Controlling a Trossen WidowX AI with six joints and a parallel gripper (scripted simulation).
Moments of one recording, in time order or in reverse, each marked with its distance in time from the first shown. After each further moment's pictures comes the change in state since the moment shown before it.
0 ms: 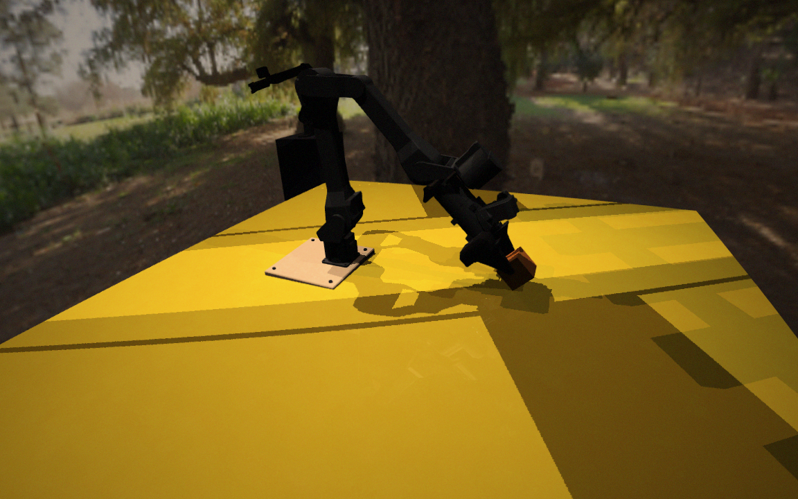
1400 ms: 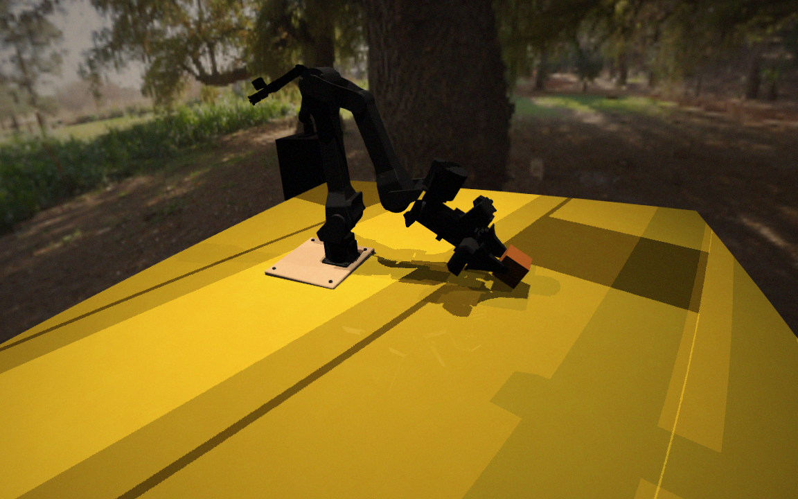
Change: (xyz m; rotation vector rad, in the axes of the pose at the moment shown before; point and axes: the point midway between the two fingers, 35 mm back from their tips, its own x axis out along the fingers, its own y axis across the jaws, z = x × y) arm -0.007 -0.002 -0.015 0.000 -0.299 -0.001
